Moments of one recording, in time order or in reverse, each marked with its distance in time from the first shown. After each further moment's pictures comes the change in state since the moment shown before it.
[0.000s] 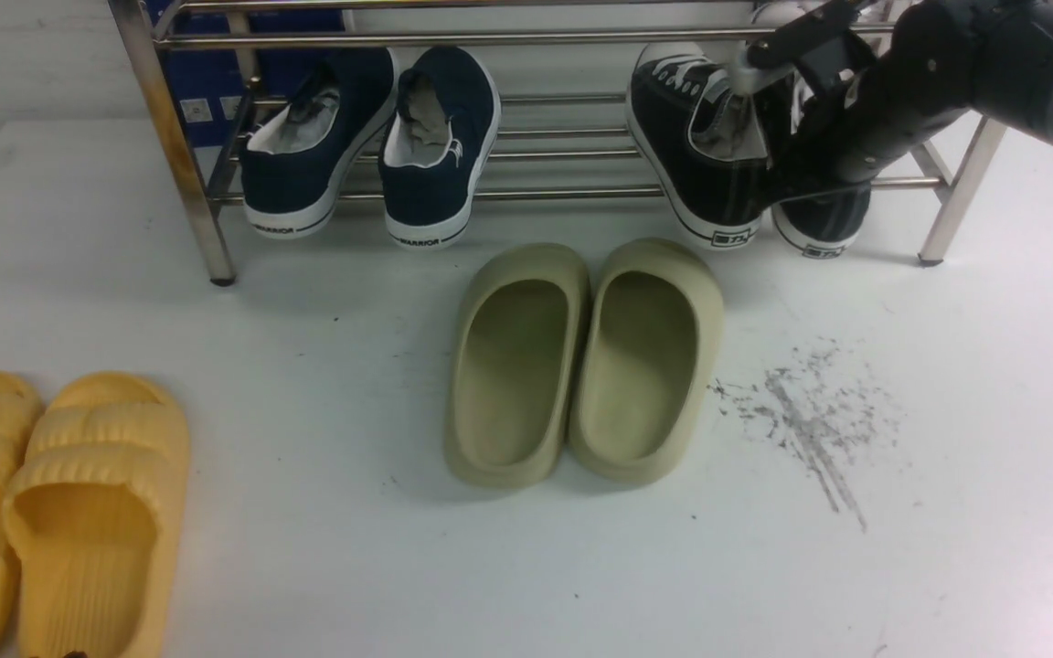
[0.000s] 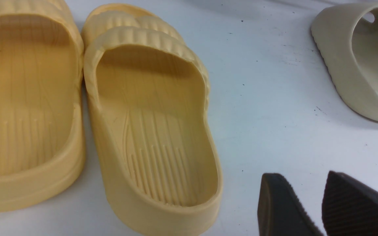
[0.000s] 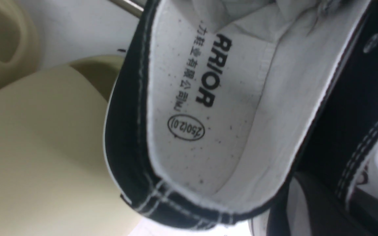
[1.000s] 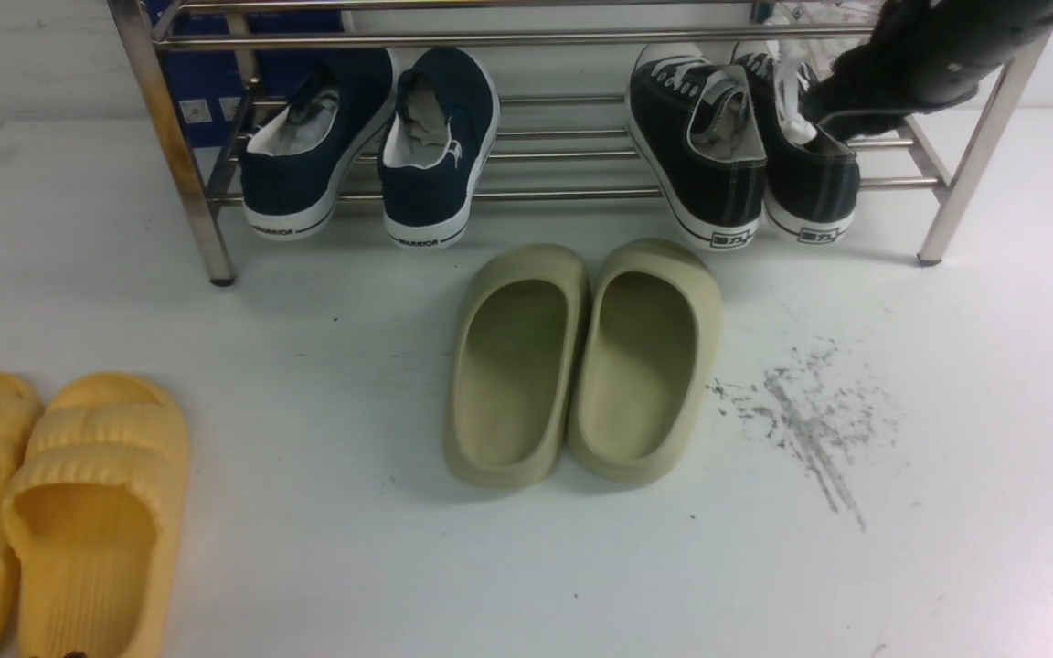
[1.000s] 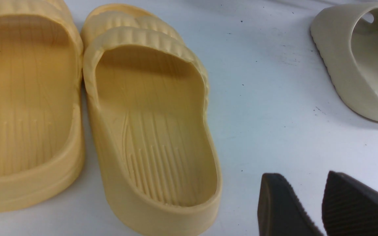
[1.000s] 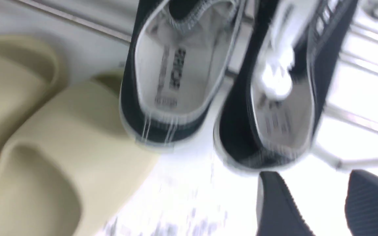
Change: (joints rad) right arm 0.000 -0.239 -0.011 -0.004 0.307 0.170; left arm 0.000 0.000 0.000 0.000 0.000 0.000
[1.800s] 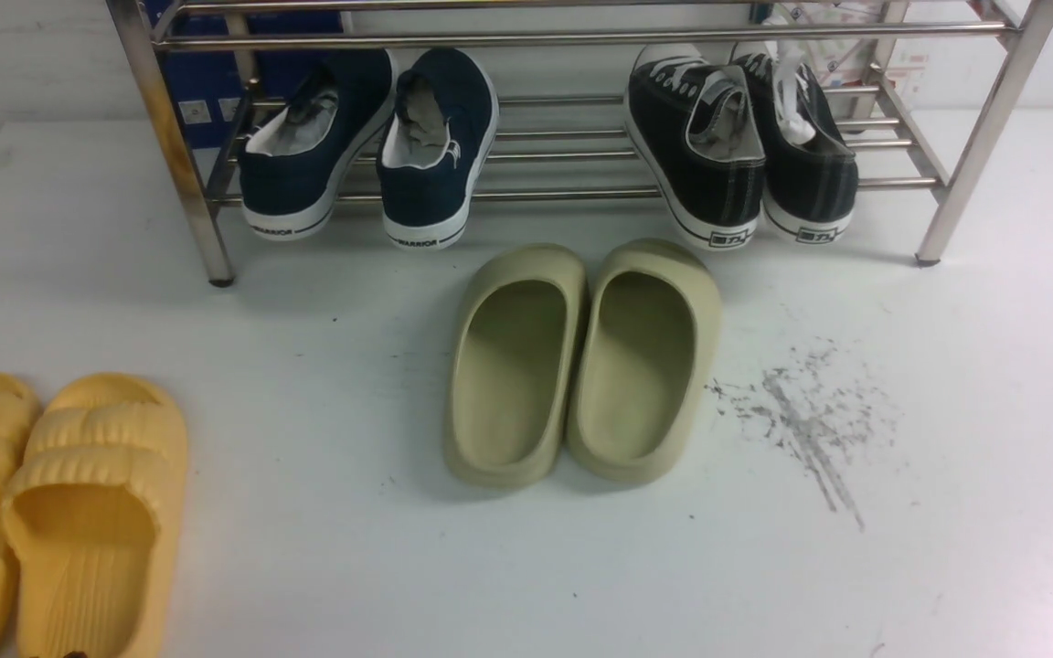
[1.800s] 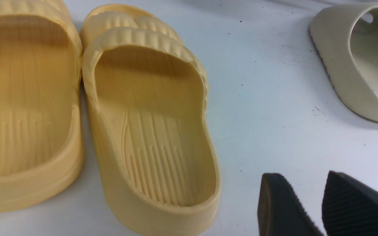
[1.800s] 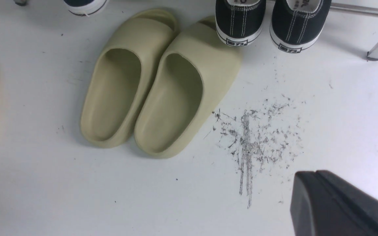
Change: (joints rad) right arm 0.000 -0.557 0.179 0.206 0.302 0.120; left arm 0.000 0.000 0.000 0.000 0.000 0.000
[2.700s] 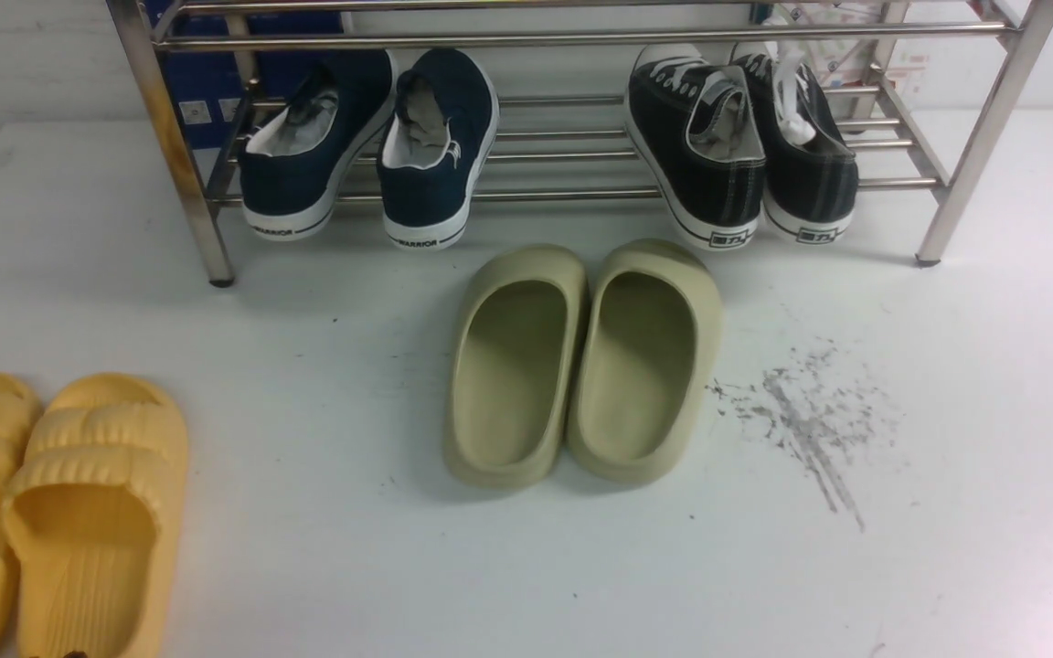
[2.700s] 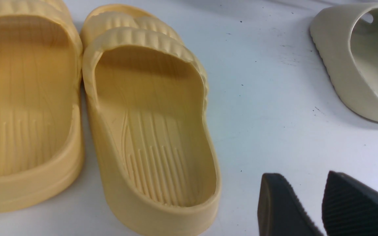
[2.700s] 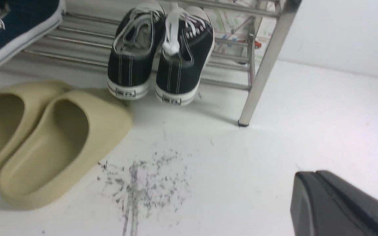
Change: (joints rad) right arm -0.163 -0.781 1.042 -0.138 -0.763 -0.143; left arm 0.000 0.000 0.000 0.000 0.000 0.000
